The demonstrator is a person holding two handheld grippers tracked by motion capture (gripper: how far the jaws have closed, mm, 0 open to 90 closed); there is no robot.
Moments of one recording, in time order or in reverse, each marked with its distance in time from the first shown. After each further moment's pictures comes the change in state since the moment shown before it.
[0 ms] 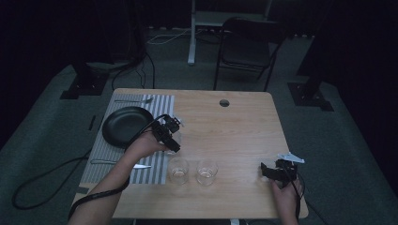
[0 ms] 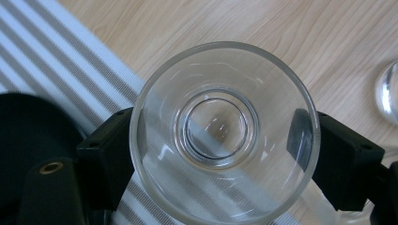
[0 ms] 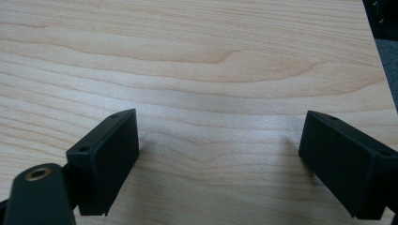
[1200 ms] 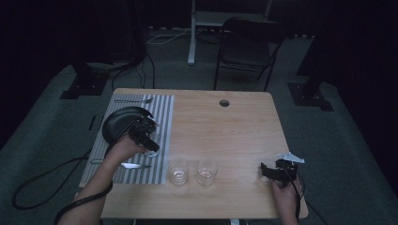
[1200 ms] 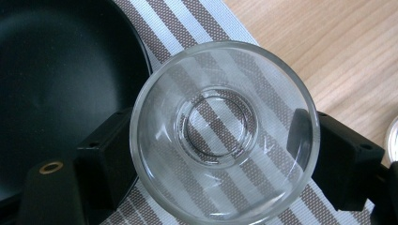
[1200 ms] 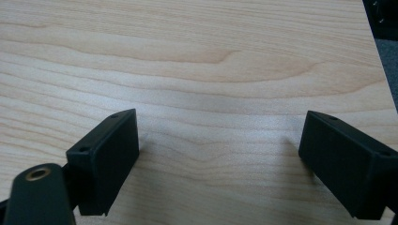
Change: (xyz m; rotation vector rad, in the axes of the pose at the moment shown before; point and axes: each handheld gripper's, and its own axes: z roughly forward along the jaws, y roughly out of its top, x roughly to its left) left arm 0.048 -0.060 0.018 0.037 0.001 -0.192; right arm 0.000 0.000 0.000 0.000 0.000 0.000
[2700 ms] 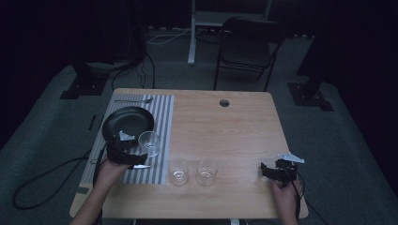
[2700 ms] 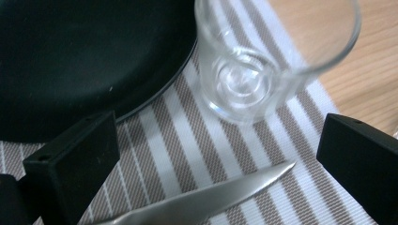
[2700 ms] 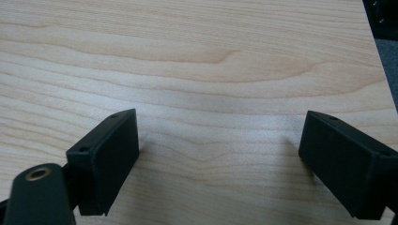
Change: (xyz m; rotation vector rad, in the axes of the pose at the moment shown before) left arm 0.001 -0.098 -0.002 -0.305 0.026 -0.296; right arm 0.000 0.000 0.000 0.000 0.000 0.000
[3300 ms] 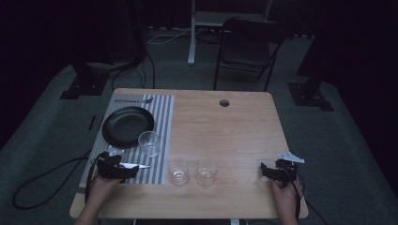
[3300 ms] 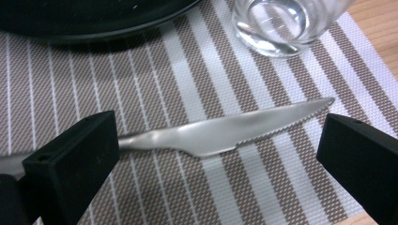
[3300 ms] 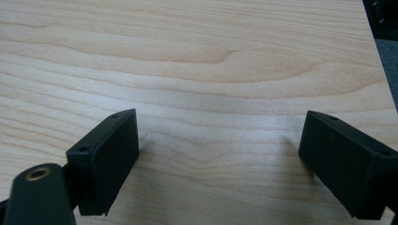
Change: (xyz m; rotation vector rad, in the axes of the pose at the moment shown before) left arm 0.014 -0.056 -0.002 -0.025 0.027 -0.086; right arm 0.000 0.000 0.000 0.001 0.000 0.001
